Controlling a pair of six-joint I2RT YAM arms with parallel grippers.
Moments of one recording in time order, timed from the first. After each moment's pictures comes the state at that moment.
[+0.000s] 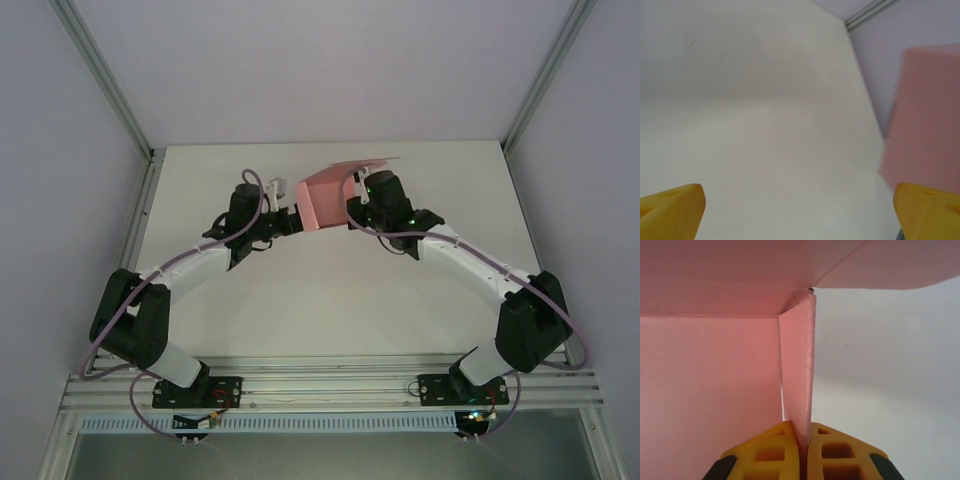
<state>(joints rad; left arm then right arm) -0.43 1.52 0.95 0.08 0.43 -0.67 0.63 1.48 1.17 -0.27 0.08 0.26</state>
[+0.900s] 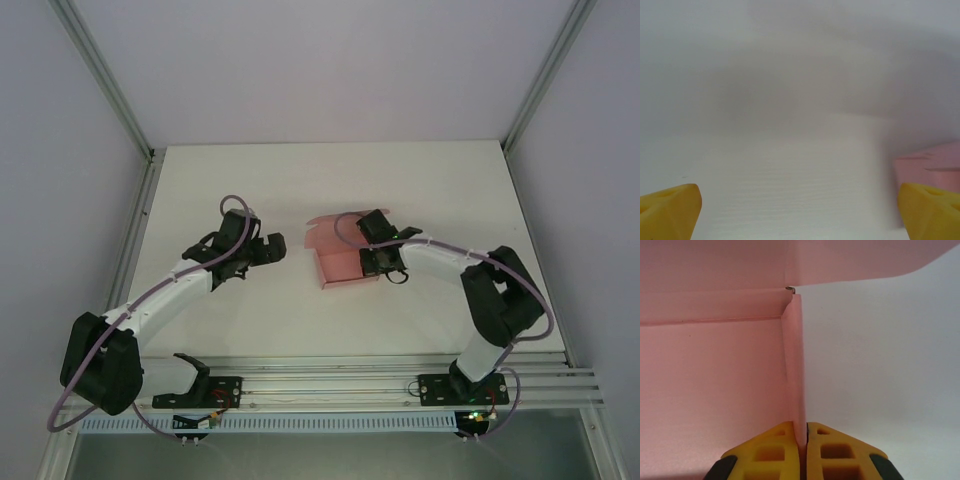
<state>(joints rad) -0.45 1.27 0.83 -0.41 -0.08 -0.55 0.62 1.69 1.01 -0.52 0.15 0.36</state>
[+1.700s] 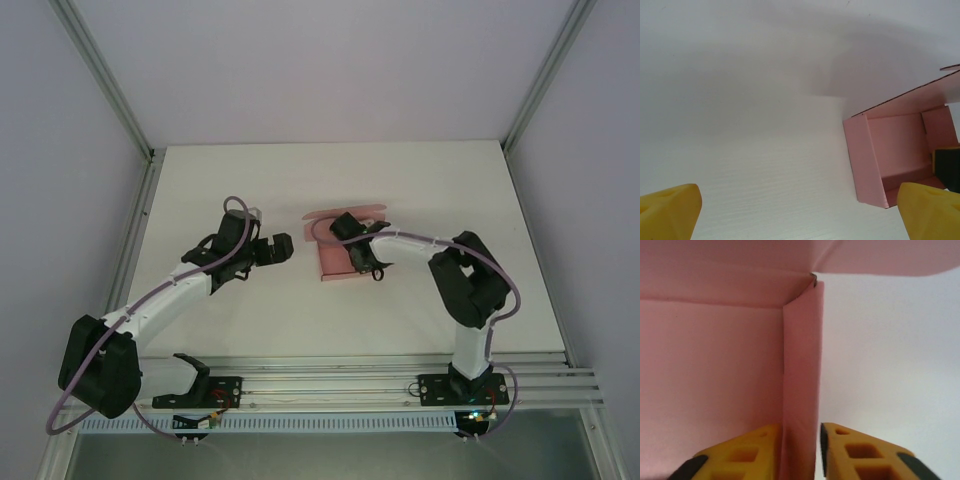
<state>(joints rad) -0.45 1.25 0.81 -0.34 0.01 -0.54 0.72 1.86 1.19 -0.69 0.44 0.41</state>
